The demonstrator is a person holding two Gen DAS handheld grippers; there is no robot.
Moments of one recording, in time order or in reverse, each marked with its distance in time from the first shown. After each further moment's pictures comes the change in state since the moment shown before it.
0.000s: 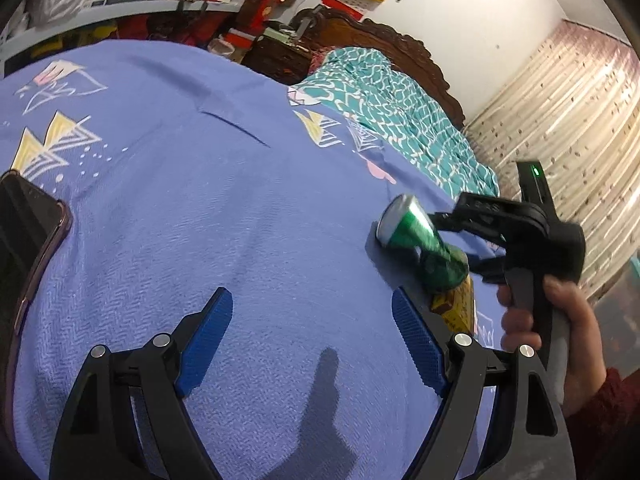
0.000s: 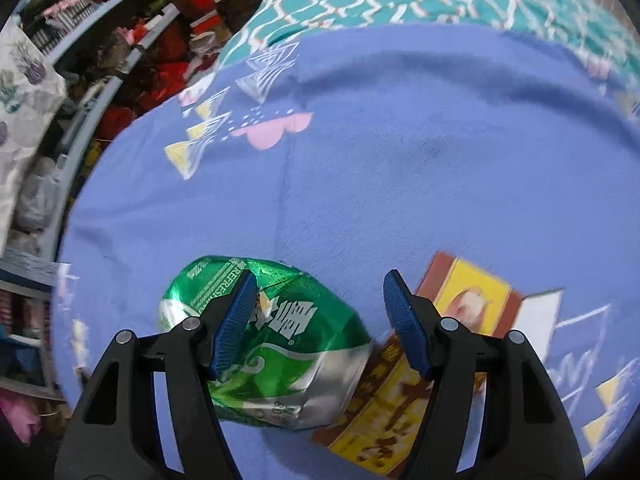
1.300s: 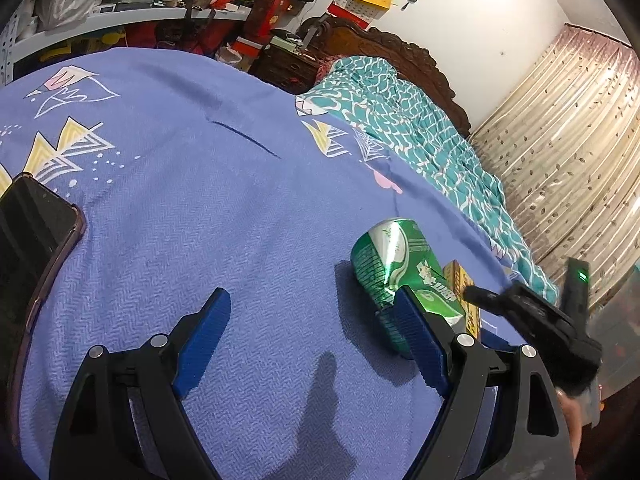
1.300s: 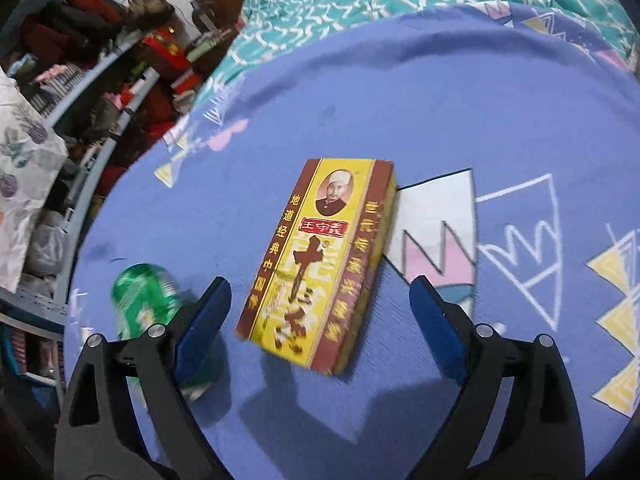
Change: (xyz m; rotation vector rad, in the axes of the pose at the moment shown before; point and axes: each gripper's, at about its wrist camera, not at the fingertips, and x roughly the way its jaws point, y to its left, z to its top) left arm -0.004 -0.008 -0.002 0.009 -0.035 0.030; right arm -0.037 -0.052 -0.076 0.138 -0.229 -0.103
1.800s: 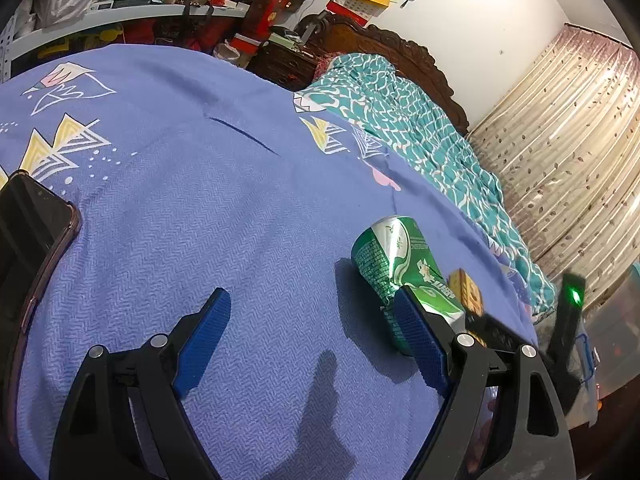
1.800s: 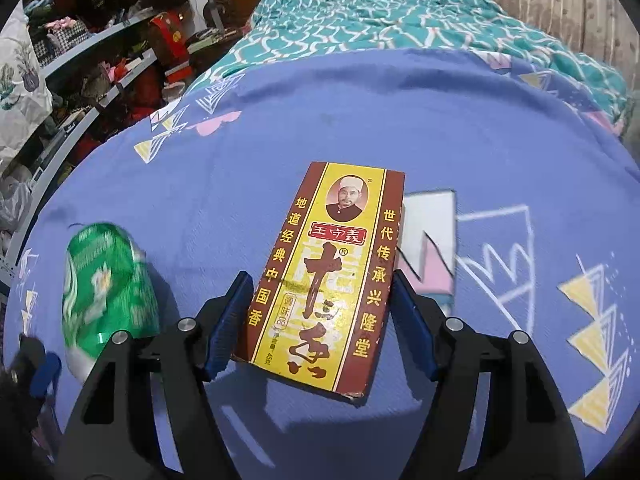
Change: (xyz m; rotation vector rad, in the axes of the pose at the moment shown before) left arm 0.003 0.002 0.001 -0.007 0.012 -0.009; right arm -0.018 -0.002 -0.035 -0.149 -0.107 -0.118
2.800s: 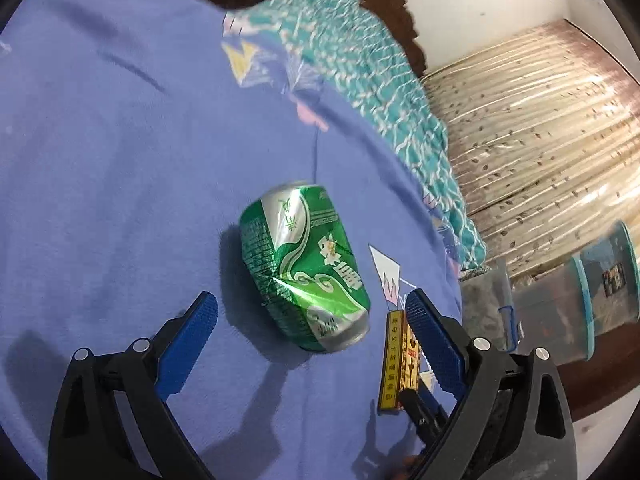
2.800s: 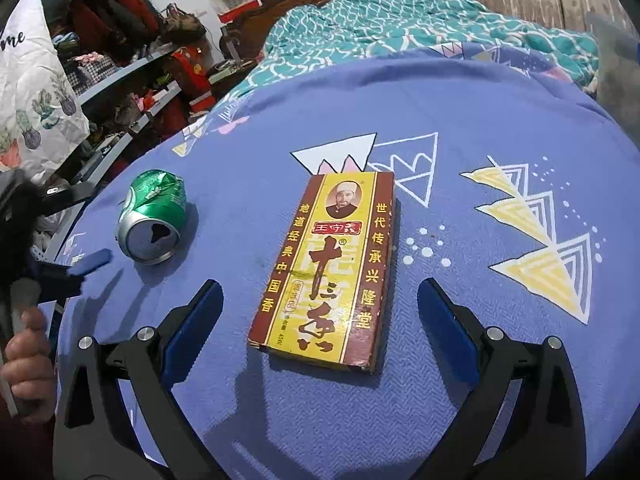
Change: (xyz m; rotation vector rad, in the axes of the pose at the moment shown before) left arm 0.054 -0.032 0.036 -0.076 0.349 -0.263; right arm -0.067 -0.051 -0.075 0.051 -0.094 0.131
